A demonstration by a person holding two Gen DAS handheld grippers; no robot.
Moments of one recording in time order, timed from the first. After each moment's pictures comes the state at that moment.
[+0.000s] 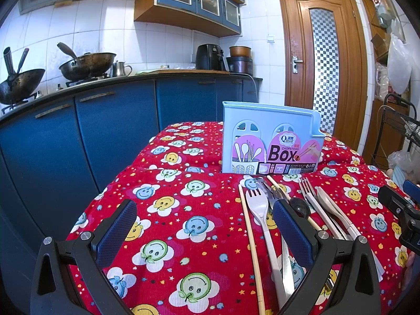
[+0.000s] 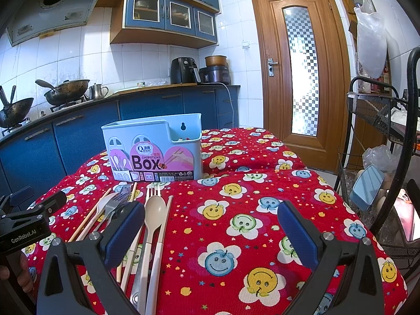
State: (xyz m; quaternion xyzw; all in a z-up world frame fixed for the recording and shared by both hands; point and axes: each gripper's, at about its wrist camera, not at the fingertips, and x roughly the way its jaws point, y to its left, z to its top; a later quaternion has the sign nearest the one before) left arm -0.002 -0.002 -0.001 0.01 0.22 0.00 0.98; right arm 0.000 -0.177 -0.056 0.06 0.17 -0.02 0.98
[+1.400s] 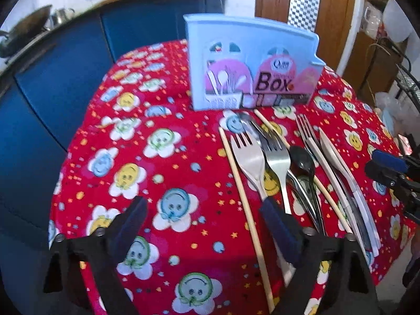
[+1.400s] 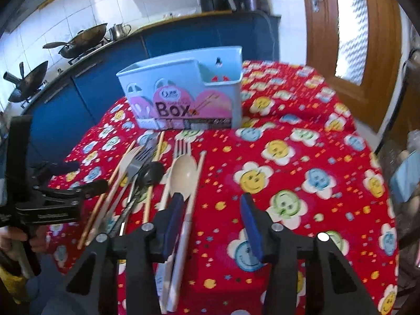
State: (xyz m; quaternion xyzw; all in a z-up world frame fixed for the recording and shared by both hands) left arm 0.077 -0.008 -0.013 0.06 0.47 -0.10 0.87; right arm 0.060 -0.174 -0.051 0.07 0.39 0.11 0.91
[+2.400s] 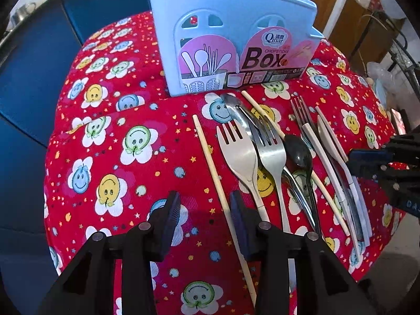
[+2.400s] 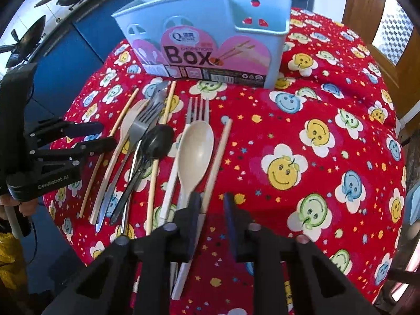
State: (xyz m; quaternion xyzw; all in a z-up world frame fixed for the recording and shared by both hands) left arm 0.119 -0.022 -0.013 0.10 0.57 -0.15 0.80; right arm 0.120 -0.156 -0.060 0.01 0.57 0.17 0.81
